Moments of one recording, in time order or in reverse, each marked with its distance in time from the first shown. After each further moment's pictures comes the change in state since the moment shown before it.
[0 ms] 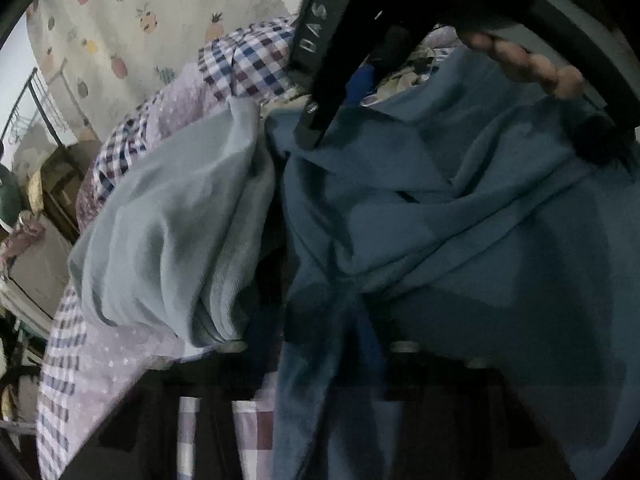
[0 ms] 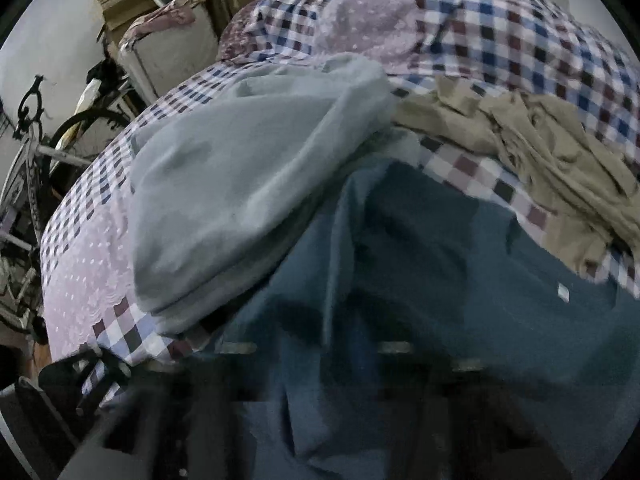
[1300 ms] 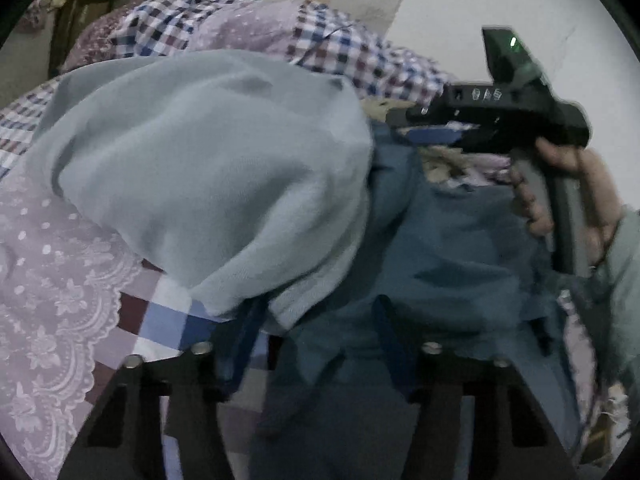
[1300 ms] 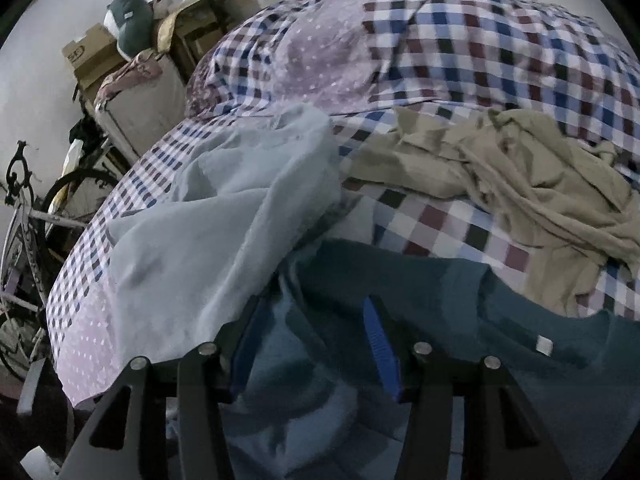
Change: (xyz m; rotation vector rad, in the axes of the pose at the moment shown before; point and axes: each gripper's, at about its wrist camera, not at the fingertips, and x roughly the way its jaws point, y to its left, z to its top) left arm 0.013 0.096 -0.025 -0.618 0.014 -0.333; right arm 0.005 -0.040 0.049 0.155 -0.087 0.022
